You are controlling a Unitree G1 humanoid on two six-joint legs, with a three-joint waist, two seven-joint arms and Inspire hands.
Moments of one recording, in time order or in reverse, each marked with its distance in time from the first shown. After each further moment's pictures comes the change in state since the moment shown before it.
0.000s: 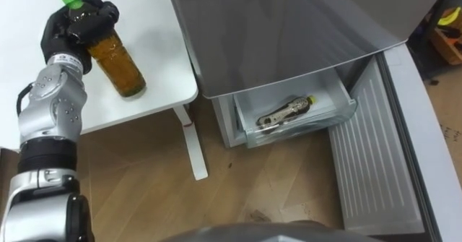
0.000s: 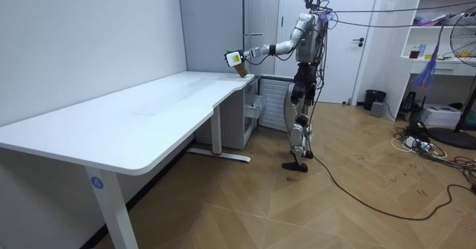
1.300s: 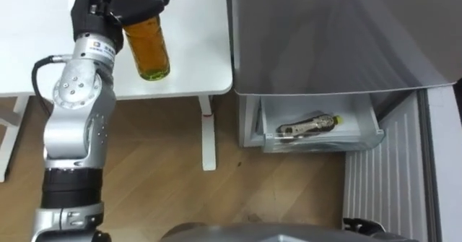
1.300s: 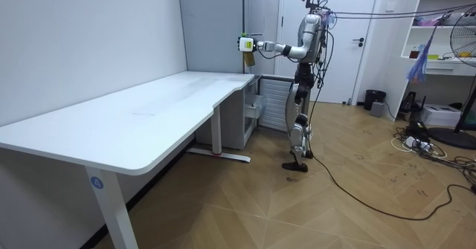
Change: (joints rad) left arm 0.178 -0.130 -0.138 -0.630 0.222 0.002 -0.091; right arm -0.115 0.016 0.200 -0.002 -0.021 -0.011 0.028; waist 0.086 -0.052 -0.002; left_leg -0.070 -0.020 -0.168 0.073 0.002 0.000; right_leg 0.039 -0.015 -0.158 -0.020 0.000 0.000
